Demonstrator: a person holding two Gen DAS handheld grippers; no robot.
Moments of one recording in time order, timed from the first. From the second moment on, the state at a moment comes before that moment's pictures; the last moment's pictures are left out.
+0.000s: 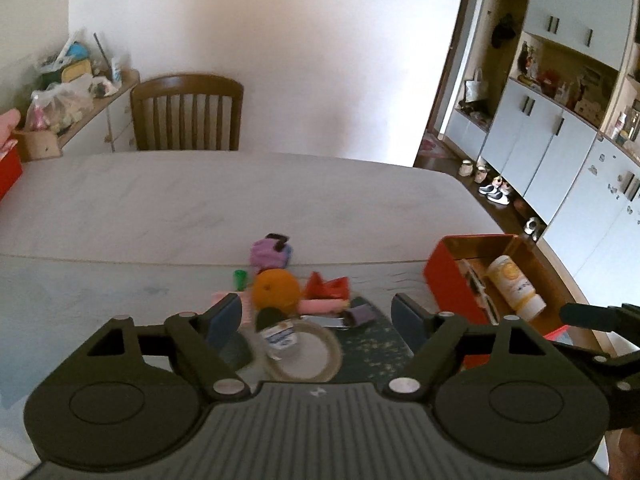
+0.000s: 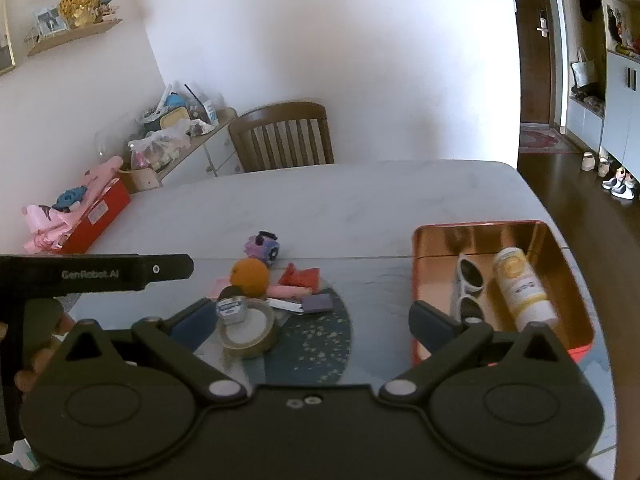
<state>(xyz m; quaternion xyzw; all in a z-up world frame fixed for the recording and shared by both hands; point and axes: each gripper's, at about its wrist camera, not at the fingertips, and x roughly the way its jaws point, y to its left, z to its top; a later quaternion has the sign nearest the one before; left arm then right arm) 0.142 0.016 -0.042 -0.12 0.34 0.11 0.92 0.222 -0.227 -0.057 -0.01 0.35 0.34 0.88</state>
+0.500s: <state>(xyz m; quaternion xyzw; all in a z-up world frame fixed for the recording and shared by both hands) 0.146 0.097 -0.092 -0.13 0.37 0.13 0.91 0.209 -0.155 -0.084 -0.06 0.37 0.35 0.86</state>
